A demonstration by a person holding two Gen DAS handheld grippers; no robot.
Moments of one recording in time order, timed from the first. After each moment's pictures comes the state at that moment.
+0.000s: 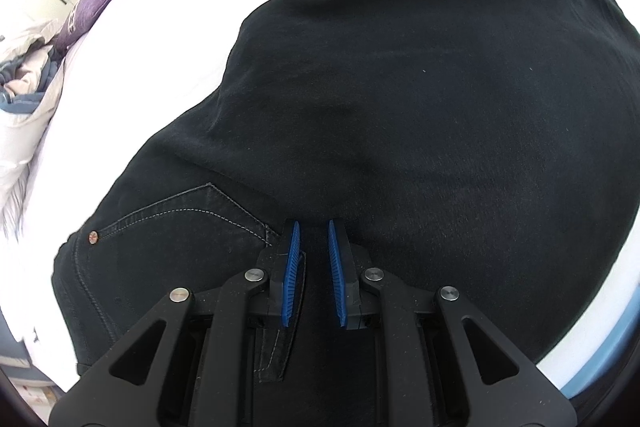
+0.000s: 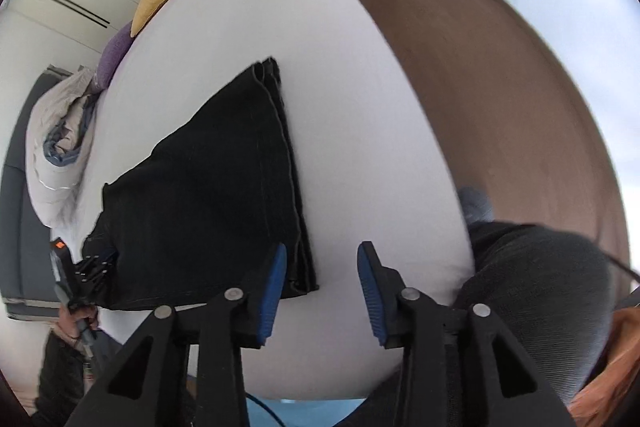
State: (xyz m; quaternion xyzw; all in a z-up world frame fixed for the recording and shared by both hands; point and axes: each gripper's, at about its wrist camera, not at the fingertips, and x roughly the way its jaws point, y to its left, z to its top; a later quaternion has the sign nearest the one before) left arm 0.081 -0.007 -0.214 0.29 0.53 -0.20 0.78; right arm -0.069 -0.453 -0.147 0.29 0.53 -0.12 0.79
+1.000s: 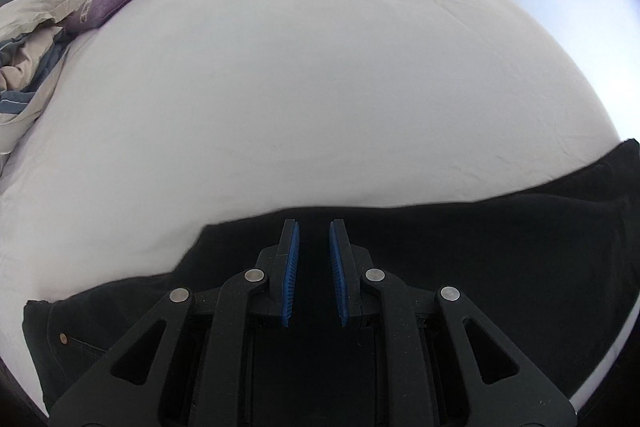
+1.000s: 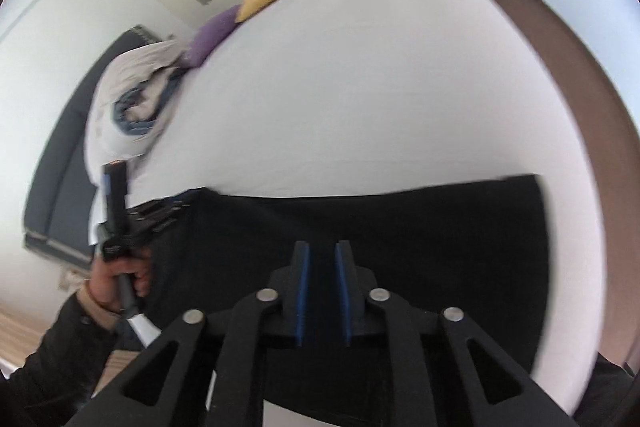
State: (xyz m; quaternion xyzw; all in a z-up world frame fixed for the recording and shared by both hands) left arm 0.159 -0.115 -0.191 0.15 0.50 -0.18 0.83; right arm 0.056 -0.366 -0.127 0.27 0.46 0.08 0.84
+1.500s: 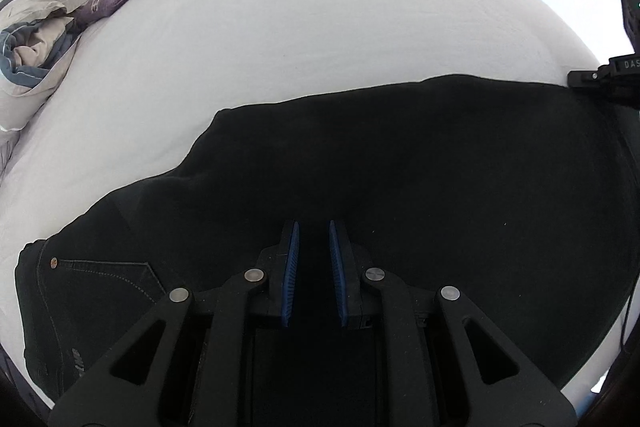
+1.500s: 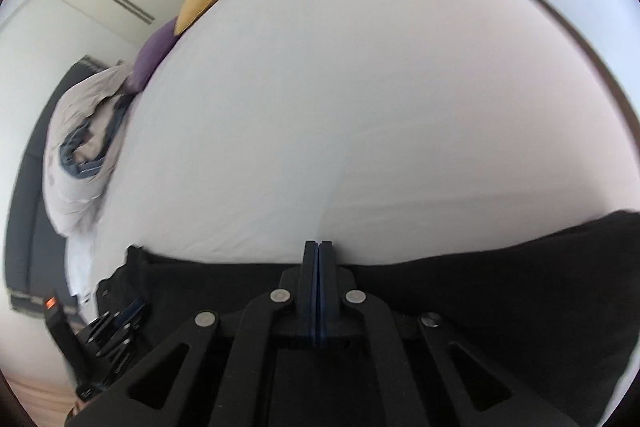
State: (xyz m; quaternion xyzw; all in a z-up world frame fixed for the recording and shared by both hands) left arm 0.082 -0.069 -0.213 0.17 0.49 -0.16 0.84; right arm 0.118 -0.382 -0.183 0.30 0.48 -0.08 0.82
